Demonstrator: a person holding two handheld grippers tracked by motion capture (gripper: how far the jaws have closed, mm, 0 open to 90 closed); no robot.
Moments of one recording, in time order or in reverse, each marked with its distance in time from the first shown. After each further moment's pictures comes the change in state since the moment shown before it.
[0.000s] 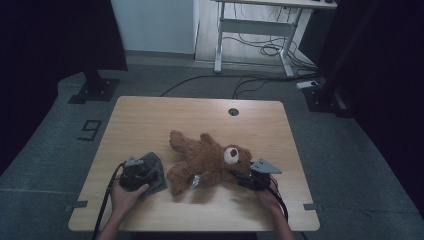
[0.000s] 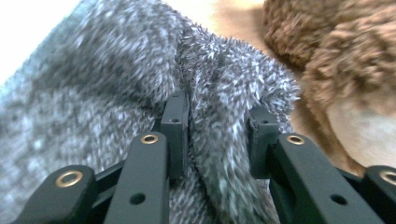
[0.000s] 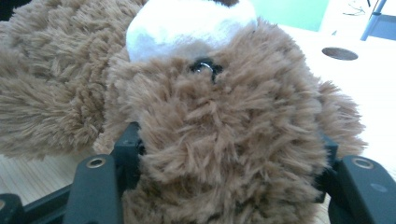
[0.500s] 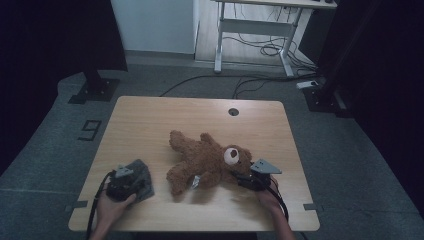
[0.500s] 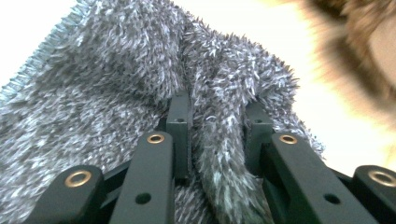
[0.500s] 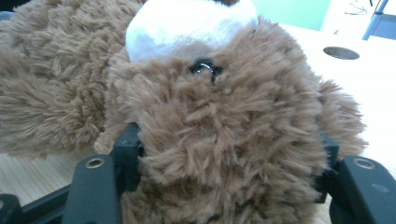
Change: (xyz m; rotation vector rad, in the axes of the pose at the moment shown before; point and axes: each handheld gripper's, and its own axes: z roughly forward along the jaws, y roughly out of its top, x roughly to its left) left arm 0.019 -0.035 -0.042 0.029 0.100 0.010; right arm 0.000 0.000 -0.001 0.004 0.004 -0.006
